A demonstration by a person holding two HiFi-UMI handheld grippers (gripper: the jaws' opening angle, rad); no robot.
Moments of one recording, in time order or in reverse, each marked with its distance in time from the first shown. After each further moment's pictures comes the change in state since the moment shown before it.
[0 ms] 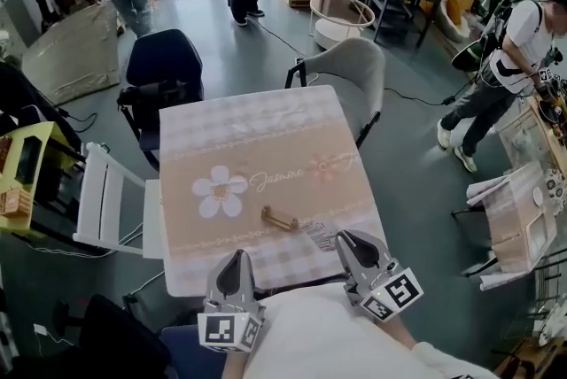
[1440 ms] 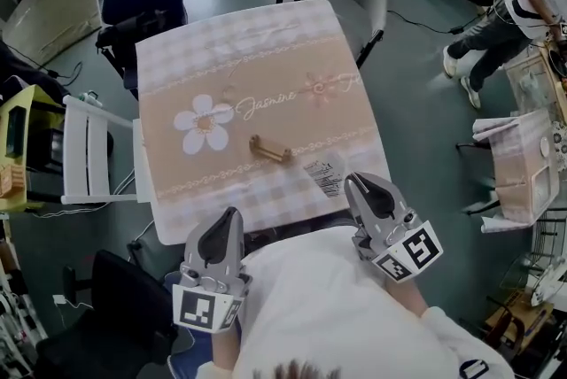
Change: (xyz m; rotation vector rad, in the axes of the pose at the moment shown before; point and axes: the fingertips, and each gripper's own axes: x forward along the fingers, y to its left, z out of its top) left arm -0.012 -0.033 0.017 0.121 0.027 -0.197; right arm -0.015 -0.017 -0.006 0.074 0.037 -0.018
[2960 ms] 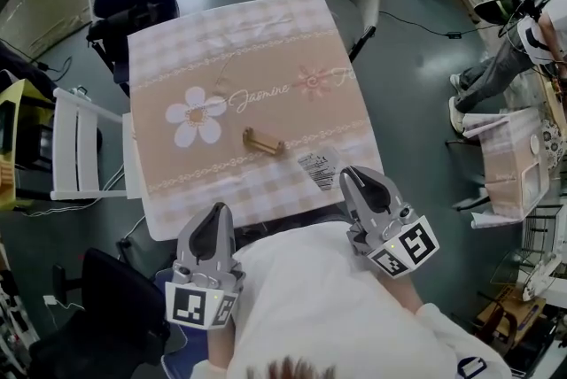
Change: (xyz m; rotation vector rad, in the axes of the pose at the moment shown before) left arm -0.013 0.014 -0.010 -0.098 -0.016 0.054; right arm 0.000 0.009 0.001 -0.023 -0.002 -0.010
